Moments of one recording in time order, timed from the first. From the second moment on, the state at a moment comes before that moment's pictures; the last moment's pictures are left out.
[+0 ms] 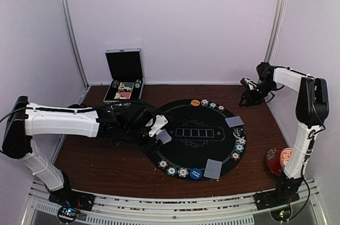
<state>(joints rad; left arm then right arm) -1.05 1.56 1.07 -0.41 -0.12 0.02 -0.01 1.95 1.61 -0.90 -0.38 -0.19</state>
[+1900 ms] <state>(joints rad) -1.05 1.50 1.06 -0.41 -0.13 0.04 0.77 2.00 1.52 -0.35 -0.91 0.16</state>
